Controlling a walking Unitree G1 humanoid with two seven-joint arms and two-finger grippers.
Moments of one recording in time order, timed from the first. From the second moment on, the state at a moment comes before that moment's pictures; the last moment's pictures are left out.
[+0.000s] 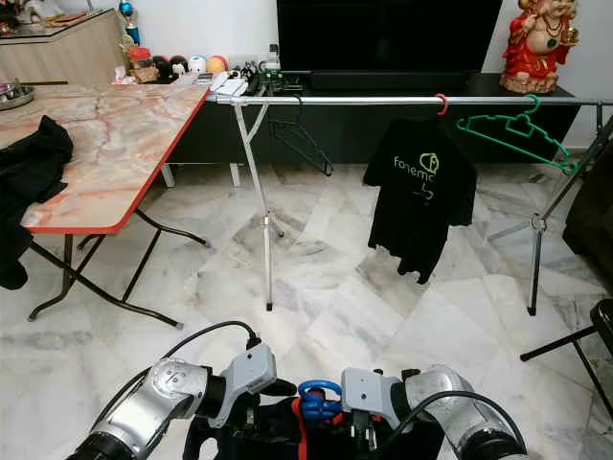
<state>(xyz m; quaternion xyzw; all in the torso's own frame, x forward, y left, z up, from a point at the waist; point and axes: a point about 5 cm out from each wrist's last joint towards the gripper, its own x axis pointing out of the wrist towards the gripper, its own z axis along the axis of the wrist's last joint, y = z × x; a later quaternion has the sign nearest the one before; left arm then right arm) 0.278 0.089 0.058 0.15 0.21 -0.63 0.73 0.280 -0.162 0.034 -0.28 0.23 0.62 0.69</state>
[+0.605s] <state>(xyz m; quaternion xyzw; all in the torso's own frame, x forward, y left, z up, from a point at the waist) 0.284 0.081 0.057 0.13 0.20 -0.63 0.74 0.280 -0.157 0.038 -0.24 0.22 0.64 0.69</state>
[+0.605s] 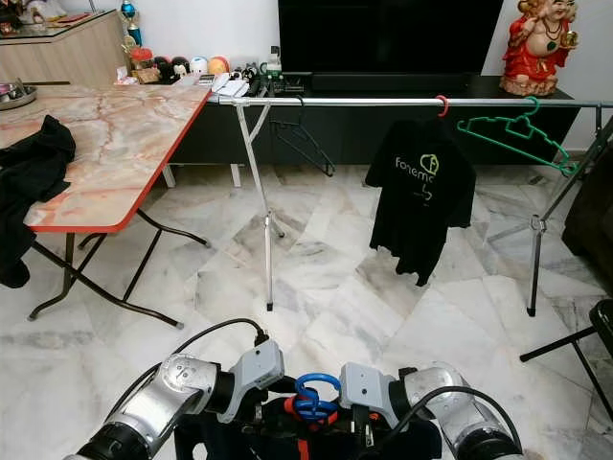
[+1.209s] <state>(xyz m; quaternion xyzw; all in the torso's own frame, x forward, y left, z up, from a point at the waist) 0.287 0.081 0.061 0.12 0.18 -0.64 0.74 0.283 -0.158 0.040 -0.23 0.21 0.63 0.71</state>
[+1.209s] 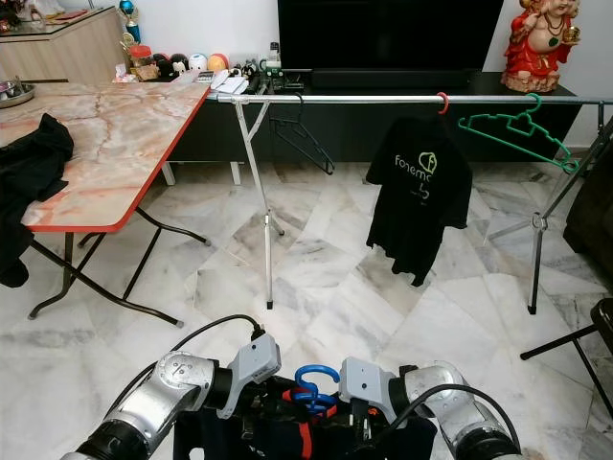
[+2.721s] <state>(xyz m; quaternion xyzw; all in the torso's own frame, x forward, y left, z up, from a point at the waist) 0.289 0.082 0.054 0.11 0.19 -0.61 0.76 0.298 -0.166 0.056 -0.21 0.19 0.59 0.75</state>
